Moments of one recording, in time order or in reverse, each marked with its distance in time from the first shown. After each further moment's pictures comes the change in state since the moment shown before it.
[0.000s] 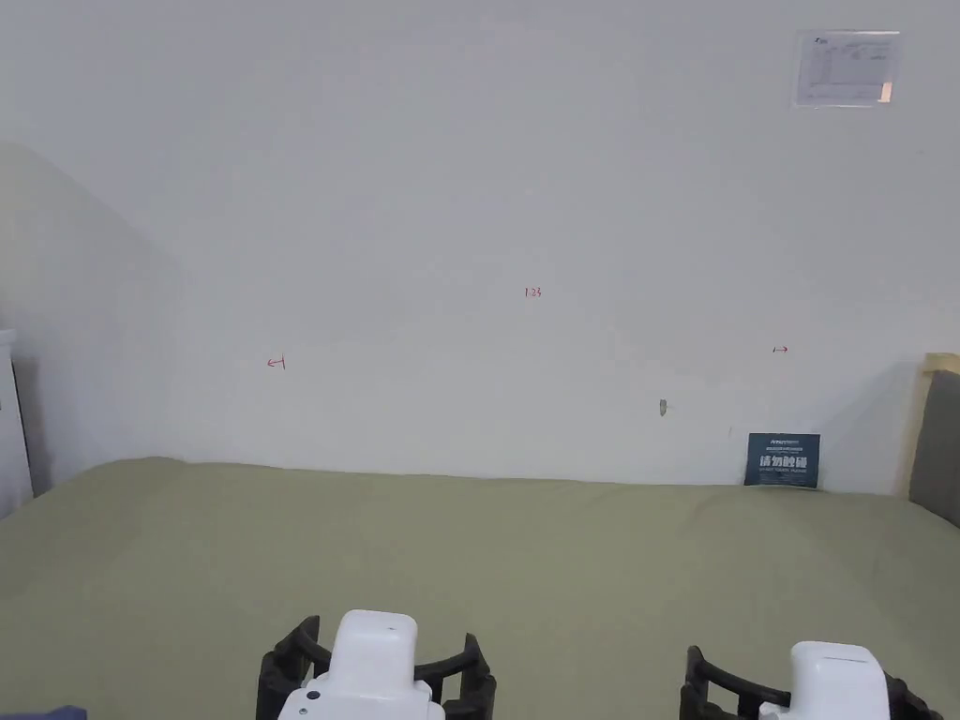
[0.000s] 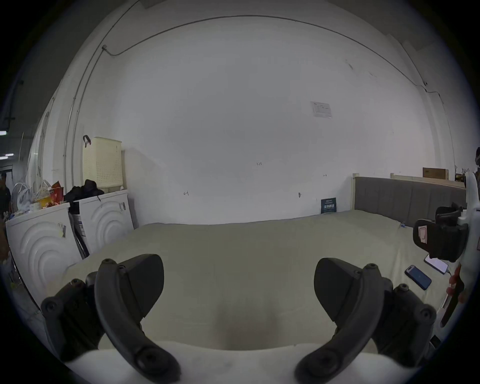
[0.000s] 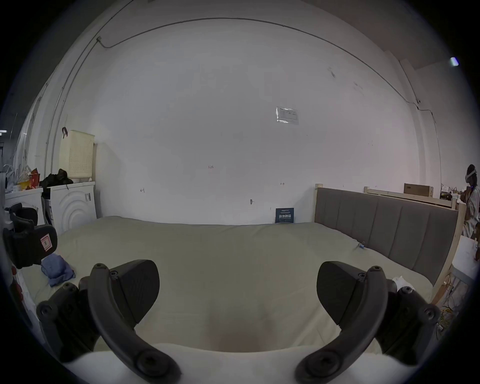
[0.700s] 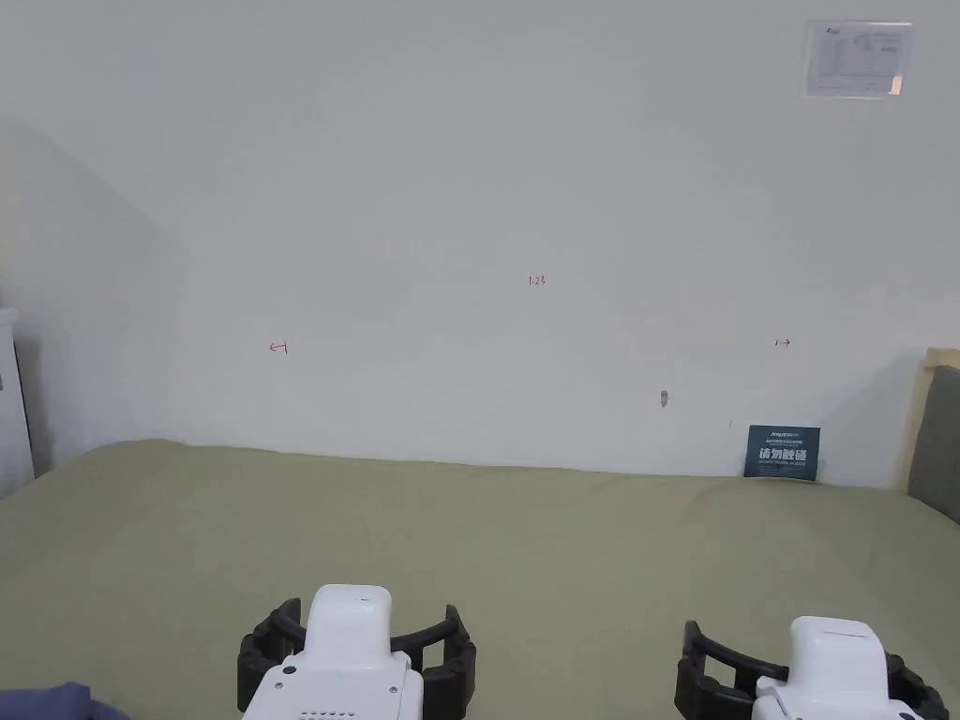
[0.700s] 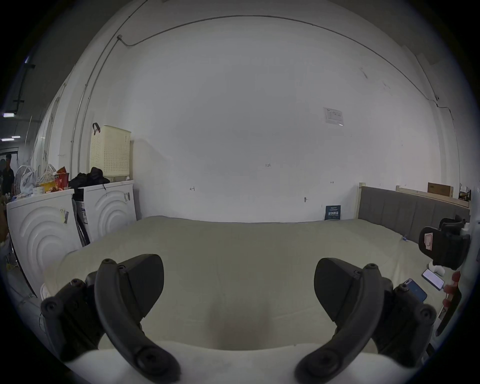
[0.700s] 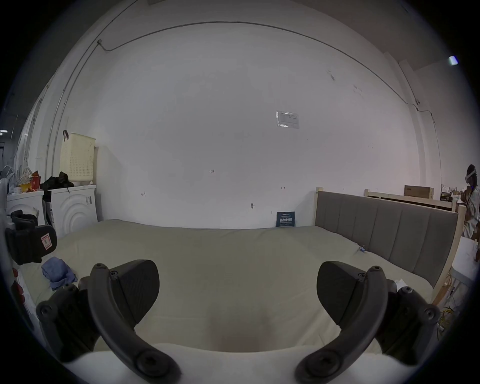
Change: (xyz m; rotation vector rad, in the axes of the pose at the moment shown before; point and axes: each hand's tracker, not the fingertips) left arm -0.015 0.004 0.002 -0.014 0.018 0.079; right arm -0.005 0.009 0.003 0.013 0.008 0.001
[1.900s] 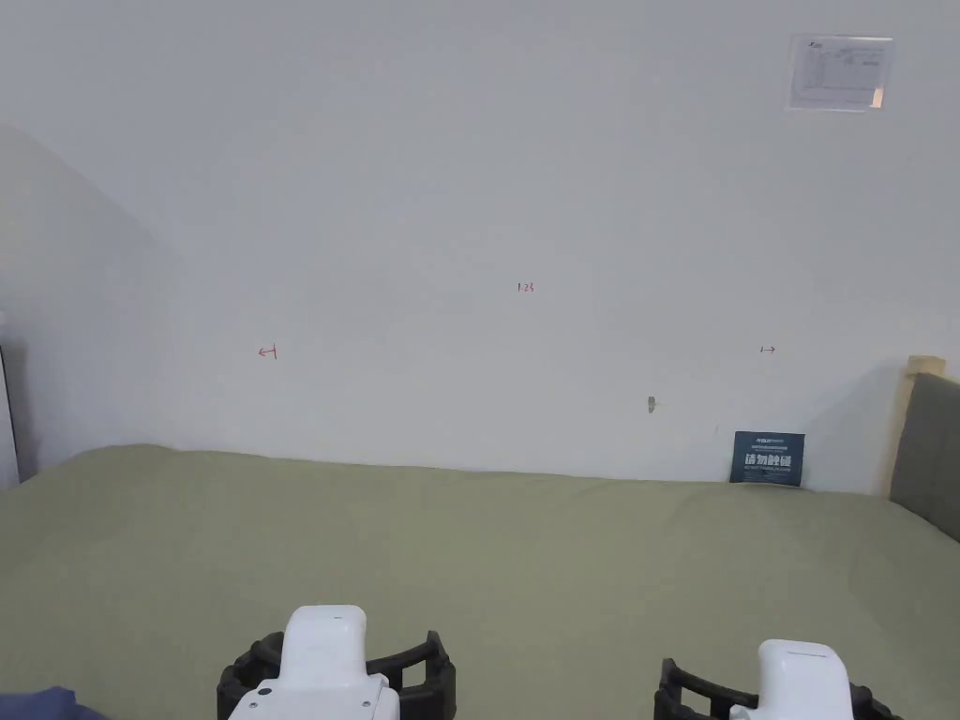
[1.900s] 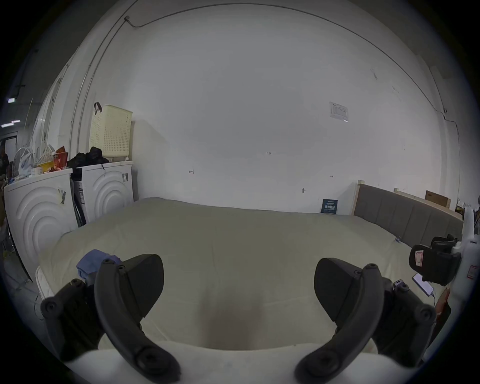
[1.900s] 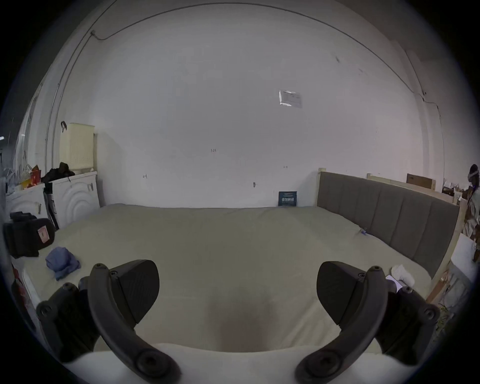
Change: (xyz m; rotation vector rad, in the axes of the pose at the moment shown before) left arm -0.005 -0.008 0.005 -0.089 -0.020 0.060; right arm 0.000 -0.014 0.003 -0.122 -0.009 0.015
